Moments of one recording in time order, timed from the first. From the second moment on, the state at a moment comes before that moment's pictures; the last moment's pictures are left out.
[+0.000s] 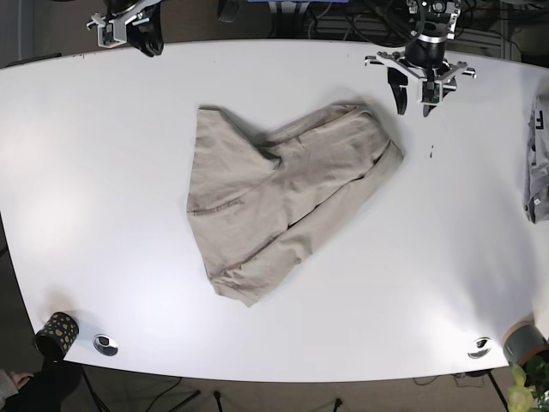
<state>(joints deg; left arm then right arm) 41.8 3.8 -10.7 114.3 6.0 -7.9 12.2 -55.4 13.3 18.7 108.9 19.9 25.5 -2.4</state>
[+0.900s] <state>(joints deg) 37.1 3.6 -9.7 114.1 6.4 -7.9 12.1 -1.2 10.9 18.8 107.2 19.7 26.5 -49.5</state>
